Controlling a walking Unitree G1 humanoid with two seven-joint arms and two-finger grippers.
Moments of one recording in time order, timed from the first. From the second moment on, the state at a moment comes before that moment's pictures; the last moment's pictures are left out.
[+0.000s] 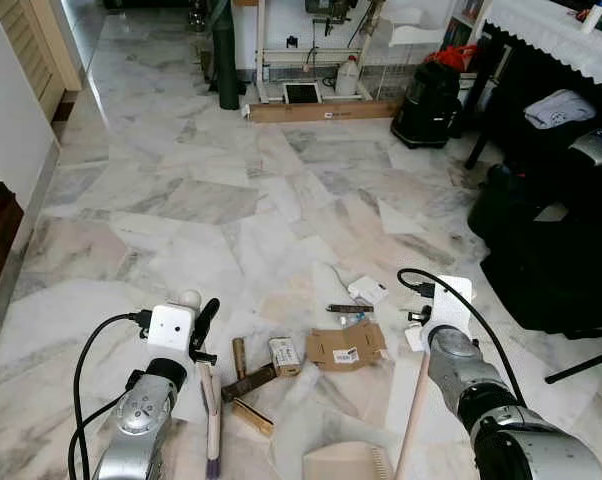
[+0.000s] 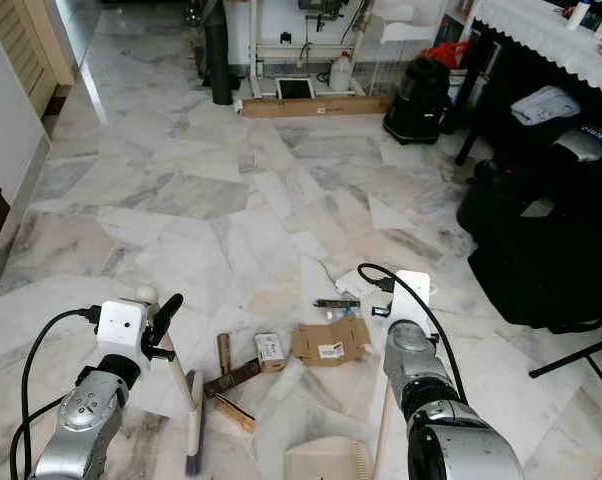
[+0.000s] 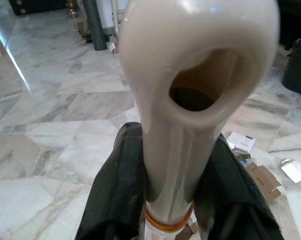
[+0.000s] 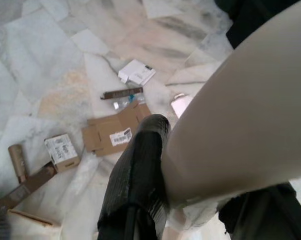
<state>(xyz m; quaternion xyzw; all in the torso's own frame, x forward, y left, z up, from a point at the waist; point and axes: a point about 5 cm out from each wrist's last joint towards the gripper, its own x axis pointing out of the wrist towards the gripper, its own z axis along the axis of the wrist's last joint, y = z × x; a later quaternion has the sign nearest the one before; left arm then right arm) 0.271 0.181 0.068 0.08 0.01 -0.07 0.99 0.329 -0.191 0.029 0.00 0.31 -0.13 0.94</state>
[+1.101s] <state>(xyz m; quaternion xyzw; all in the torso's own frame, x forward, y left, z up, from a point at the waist) 0.272 0.177 0.069 0.08 0.00 -0.08 0.99 0.329 -0.192 0.046 -0.07 0.12 -0.14 0.98</state>
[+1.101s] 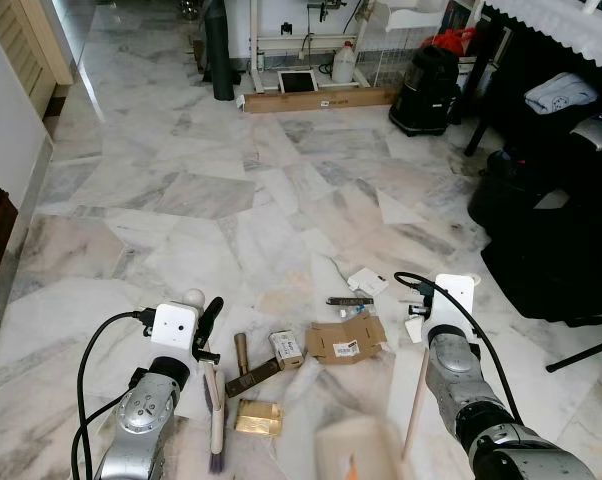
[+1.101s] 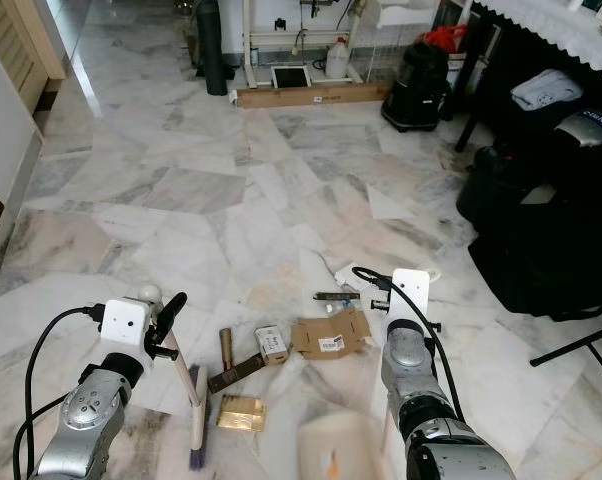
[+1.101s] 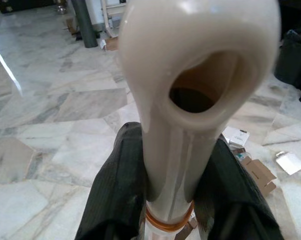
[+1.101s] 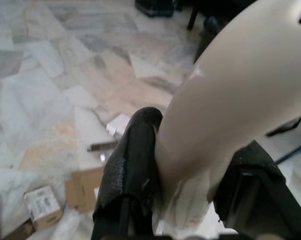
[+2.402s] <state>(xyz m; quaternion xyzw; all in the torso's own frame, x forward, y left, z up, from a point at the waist) 0.267 0.191 0.055 0.01 0.08 -0.13 0.99 0.318 -0.195 0.032 -0.03 0.14 -0.15 0.98</state>
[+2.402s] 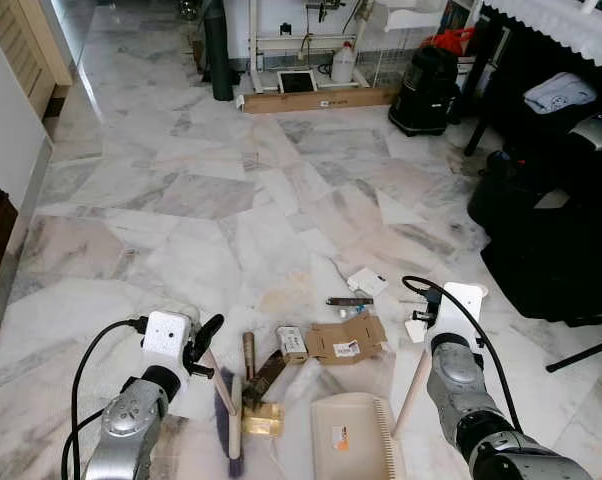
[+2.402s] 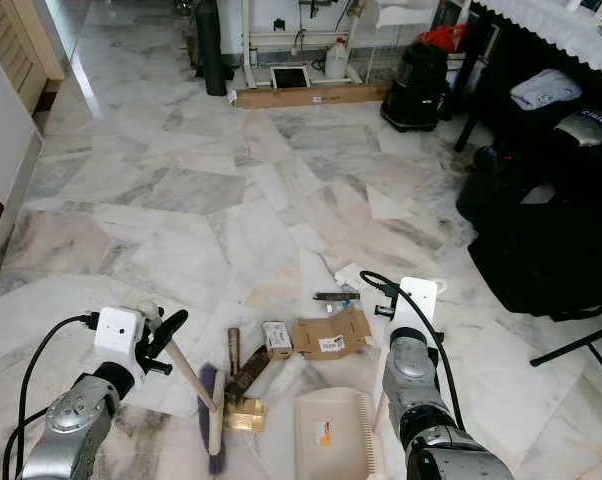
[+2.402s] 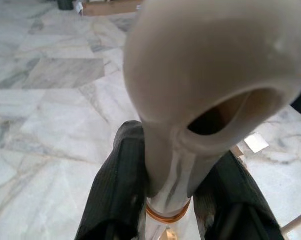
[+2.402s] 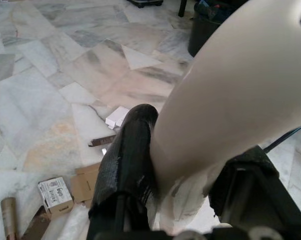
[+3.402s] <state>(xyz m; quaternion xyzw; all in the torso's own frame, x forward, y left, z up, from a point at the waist) 0.257 0.186 0.070 -0.13 0.13 -0.24 0.95 0.318 -0.193 0.032 -0.03 0.14 -0.15 0.98</state>
